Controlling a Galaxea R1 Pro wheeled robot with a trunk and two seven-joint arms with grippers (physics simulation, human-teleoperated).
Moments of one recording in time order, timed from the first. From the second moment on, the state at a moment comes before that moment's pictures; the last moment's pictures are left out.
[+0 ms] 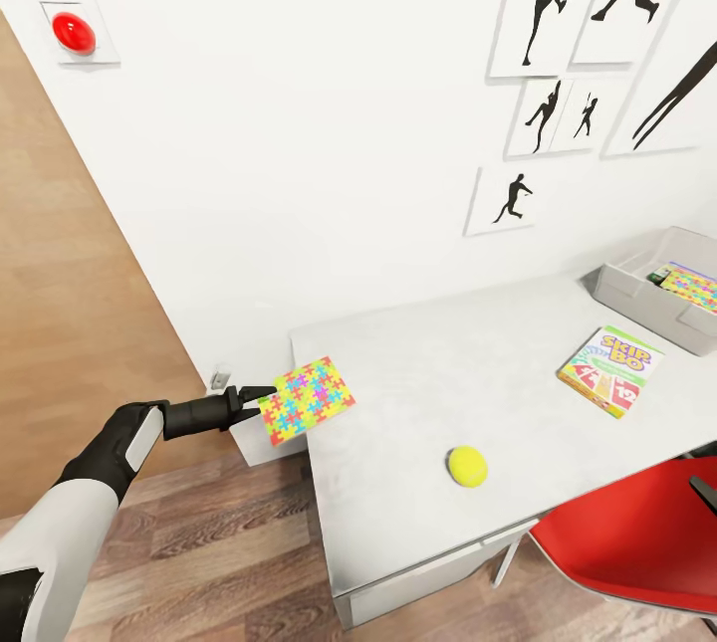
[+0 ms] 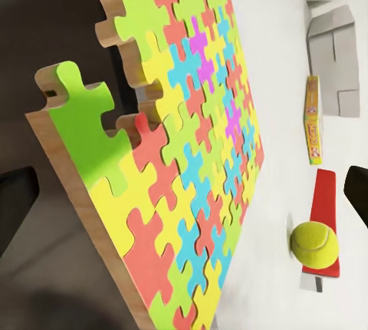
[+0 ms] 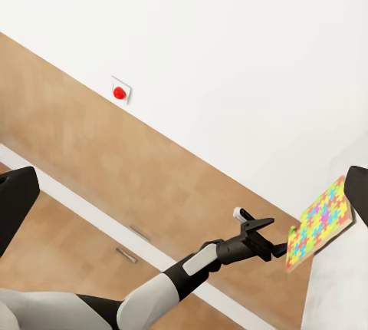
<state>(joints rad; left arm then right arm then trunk) -0.83 0.21 0.16 -0.59 0.30 0.85 -0.97 0.18 -0.44 -0.66 -1.52 -1.14 0.82 1.37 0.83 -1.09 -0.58</state>
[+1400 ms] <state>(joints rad) -0.83 0.21 0.16 -0.59 0.31 0.86 -0.97 0.18 -0.44 -0.66 -1.51 -1.14 0.82 1.37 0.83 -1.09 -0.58</state>
